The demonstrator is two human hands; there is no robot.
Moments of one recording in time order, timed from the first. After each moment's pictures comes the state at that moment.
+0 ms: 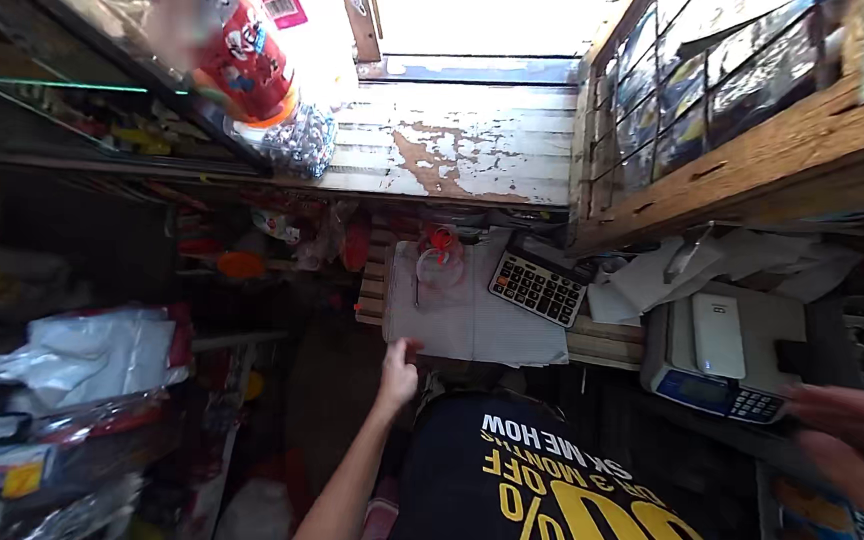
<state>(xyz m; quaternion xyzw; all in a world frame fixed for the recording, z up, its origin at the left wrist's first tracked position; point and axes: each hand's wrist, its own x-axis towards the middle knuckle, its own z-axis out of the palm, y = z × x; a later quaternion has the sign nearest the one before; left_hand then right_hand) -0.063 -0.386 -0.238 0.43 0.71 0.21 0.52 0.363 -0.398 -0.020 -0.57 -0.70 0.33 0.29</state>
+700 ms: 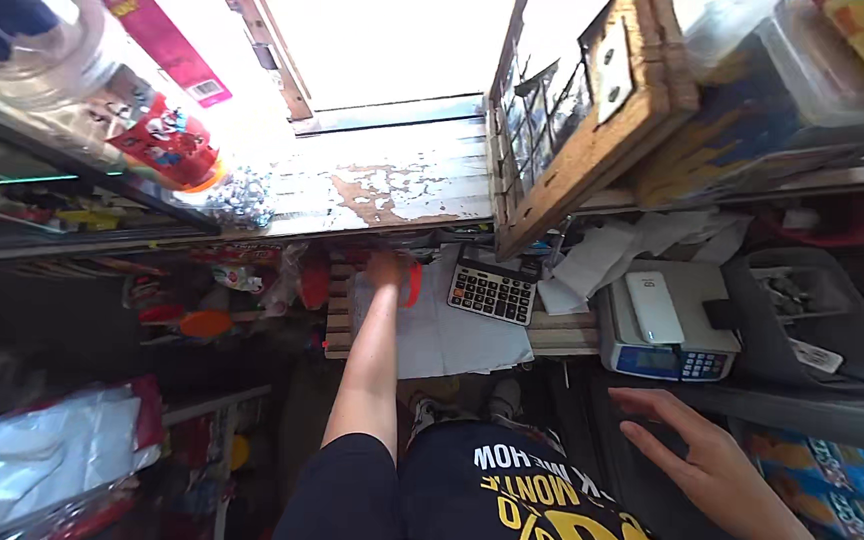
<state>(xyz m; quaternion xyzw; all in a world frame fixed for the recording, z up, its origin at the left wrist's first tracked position) 0.005 -0.148 -0.230 0.54 0.78 0.04 0.30 0.358 -0.456 -0.119 -0.63 -0.65 0.33 0.27</state>
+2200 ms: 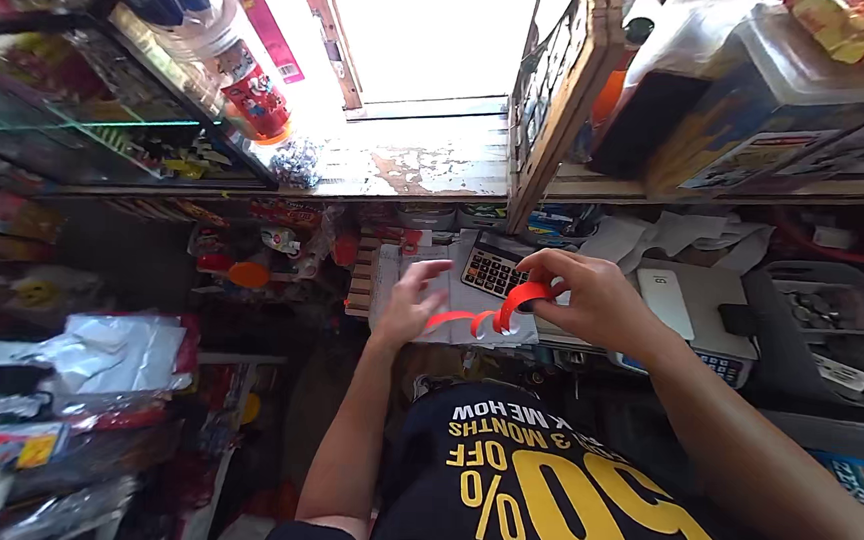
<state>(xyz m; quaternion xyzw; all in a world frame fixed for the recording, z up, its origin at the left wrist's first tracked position) 0.000 -0.344 -0.122 0.64 0.52 0.34 0.46 0.284 -0.334 -0.073 -0.42 -0.83 0.23 0.27</state>
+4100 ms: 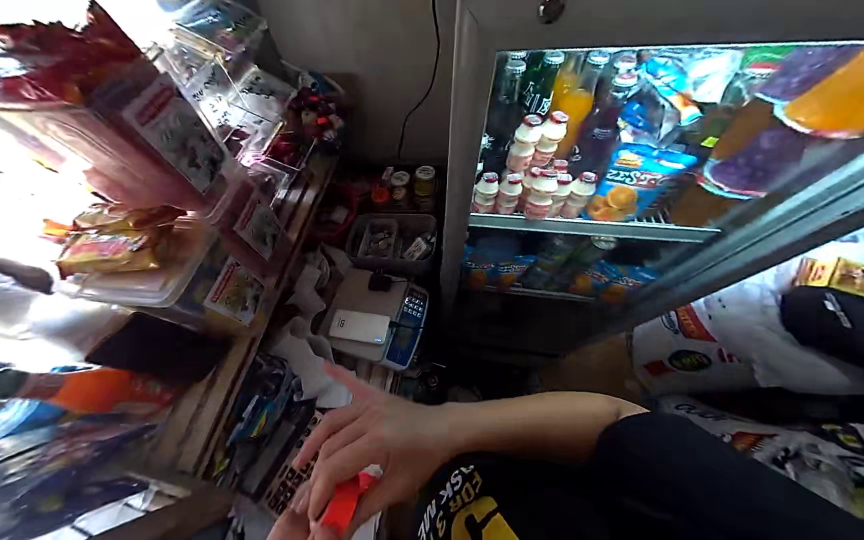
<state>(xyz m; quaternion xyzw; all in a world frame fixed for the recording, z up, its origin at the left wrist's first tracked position) 0.152 -0.323 -0.066 0.60 0.07 0.23 0.76 0.330 -0.419 -0.073 -0.44 -0.66 0.07 0.60</state>
